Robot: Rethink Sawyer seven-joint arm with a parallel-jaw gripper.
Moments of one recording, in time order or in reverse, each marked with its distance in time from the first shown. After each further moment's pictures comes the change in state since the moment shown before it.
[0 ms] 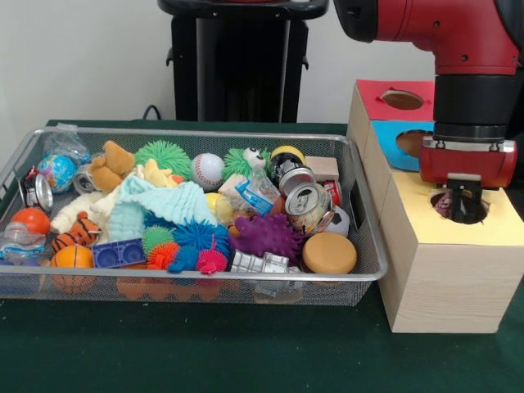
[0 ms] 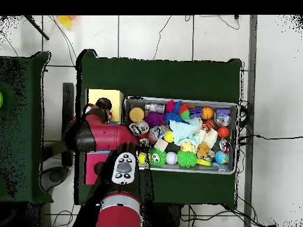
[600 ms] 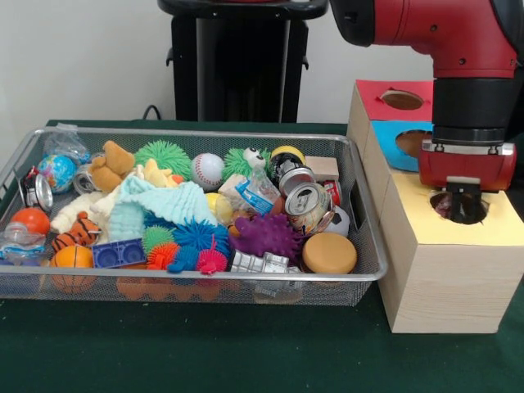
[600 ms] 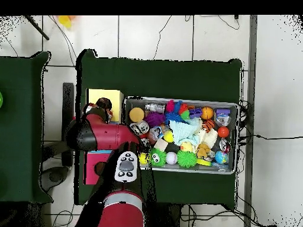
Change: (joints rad) arm -0.017 0.004 0.018 0.000 -0.001 -0.010 0.000
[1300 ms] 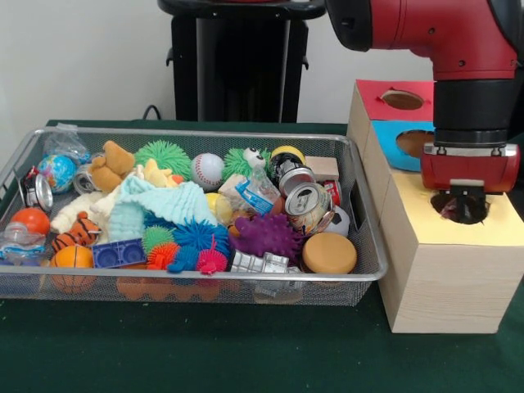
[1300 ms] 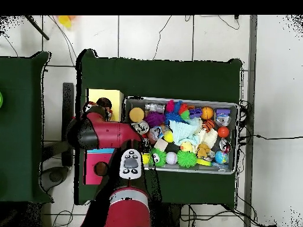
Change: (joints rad) arm -0.034 -0.007 0.042 0.000 -0.028 -0.008 0.000
